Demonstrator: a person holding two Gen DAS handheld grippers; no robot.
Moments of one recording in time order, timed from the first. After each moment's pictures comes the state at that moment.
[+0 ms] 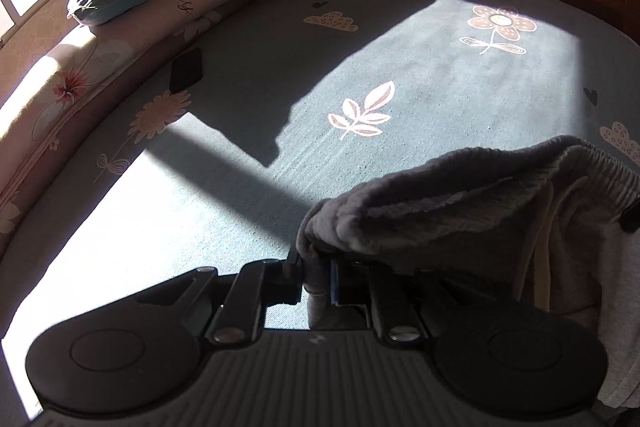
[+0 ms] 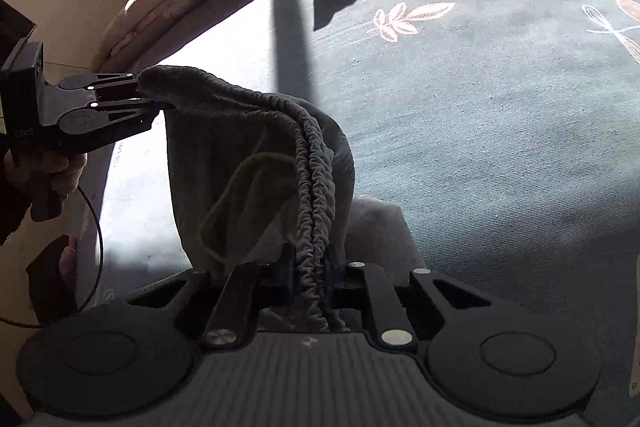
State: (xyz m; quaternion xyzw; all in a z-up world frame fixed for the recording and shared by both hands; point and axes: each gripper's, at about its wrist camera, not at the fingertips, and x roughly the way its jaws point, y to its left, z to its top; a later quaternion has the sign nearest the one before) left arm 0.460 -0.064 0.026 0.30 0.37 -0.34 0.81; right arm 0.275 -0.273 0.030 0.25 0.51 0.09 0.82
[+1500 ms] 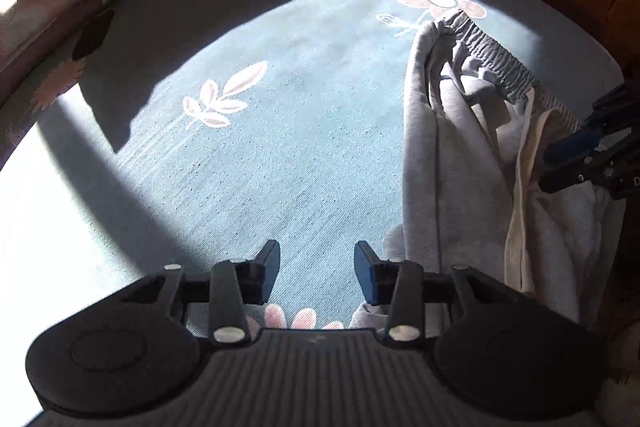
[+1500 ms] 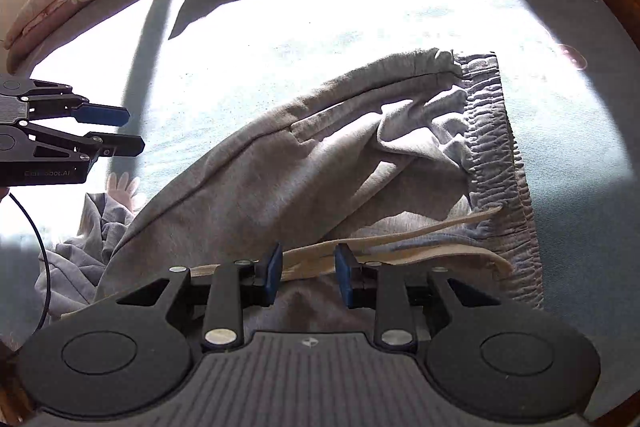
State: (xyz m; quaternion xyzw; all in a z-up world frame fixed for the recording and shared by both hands) left arm 0.373 -0.162 -0.007 0.25 0.49 -0.35 0.76; right arm 0.277 -0.369 0.009 0.12 0.55 0.02 0.82
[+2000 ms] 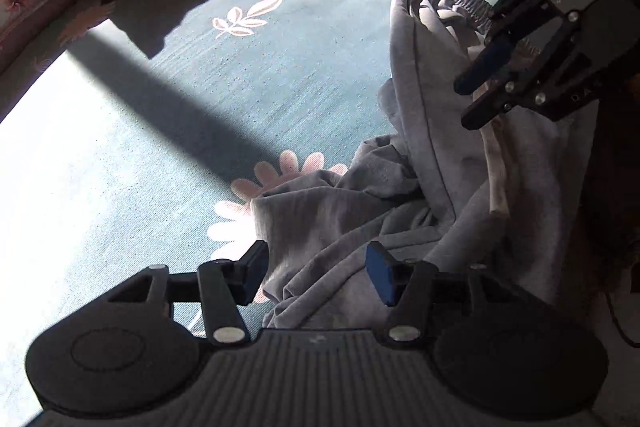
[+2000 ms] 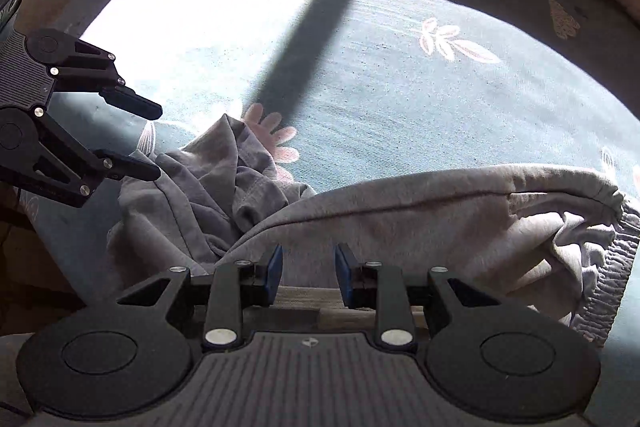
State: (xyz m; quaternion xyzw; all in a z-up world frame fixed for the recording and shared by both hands) left arm 0.310 -0.061 -0.002 0.24 0.50 -0.36 0.75; right arm 0.309 -0.240 0.029 -0.06 0.56 0.22 0.80
